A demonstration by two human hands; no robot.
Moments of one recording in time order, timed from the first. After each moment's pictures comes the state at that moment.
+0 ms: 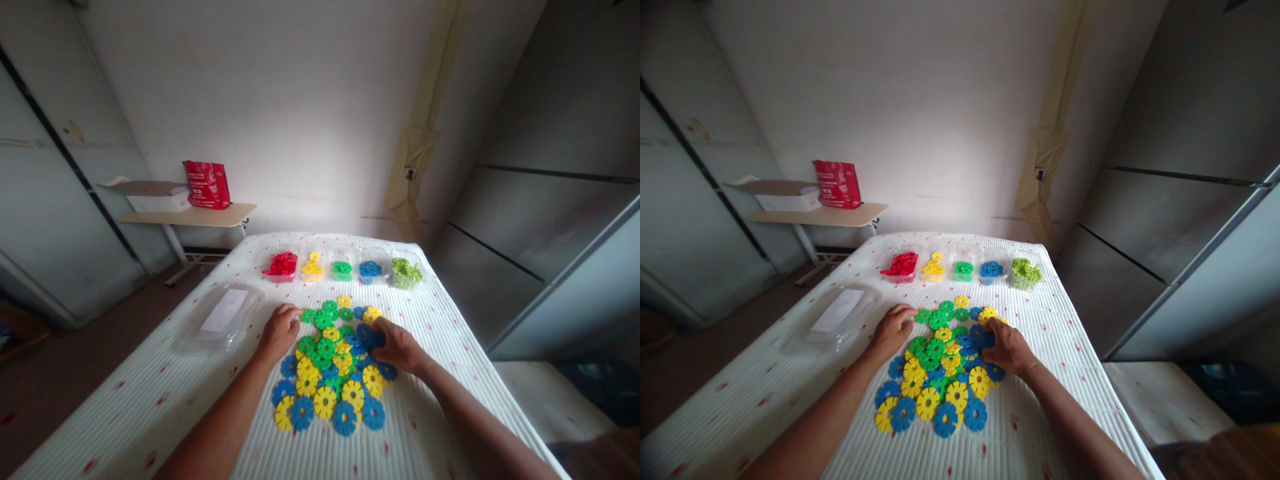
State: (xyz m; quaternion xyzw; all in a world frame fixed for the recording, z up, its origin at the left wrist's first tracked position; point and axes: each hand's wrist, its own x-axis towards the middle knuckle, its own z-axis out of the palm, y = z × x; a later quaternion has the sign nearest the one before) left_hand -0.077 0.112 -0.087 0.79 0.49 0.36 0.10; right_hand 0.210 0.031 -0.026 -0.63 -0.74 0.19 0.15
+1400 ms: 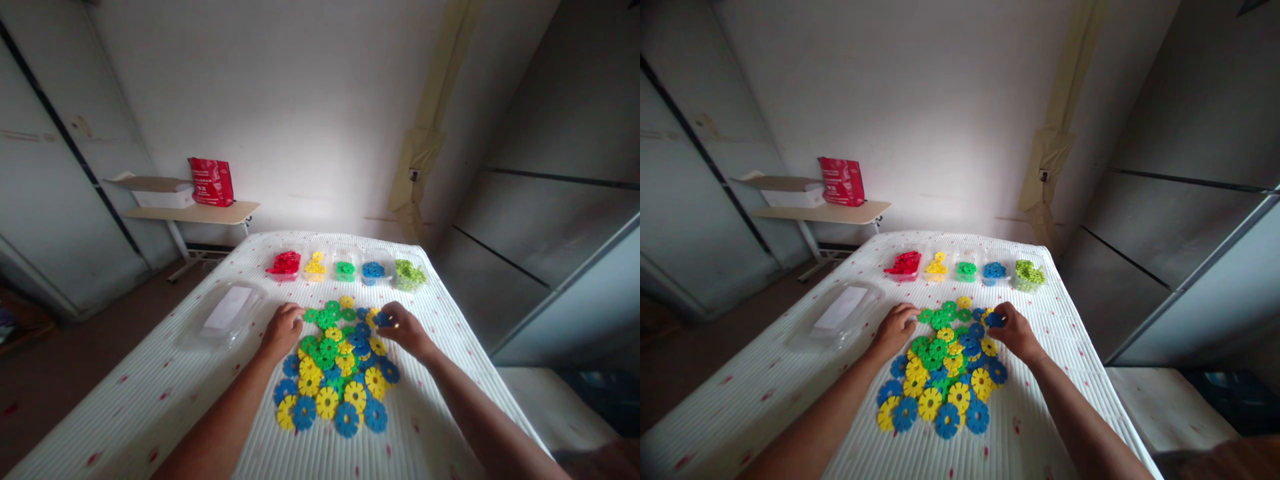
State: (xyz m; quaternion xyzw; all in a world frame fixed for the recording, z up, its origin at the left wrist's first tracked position) left_hand -0.077 0.111 -0.086 0.78 0.49 0.37 0.11; right_hand 0.222 0.050 -0.018 -0.61 -0.66 0.25 0.35
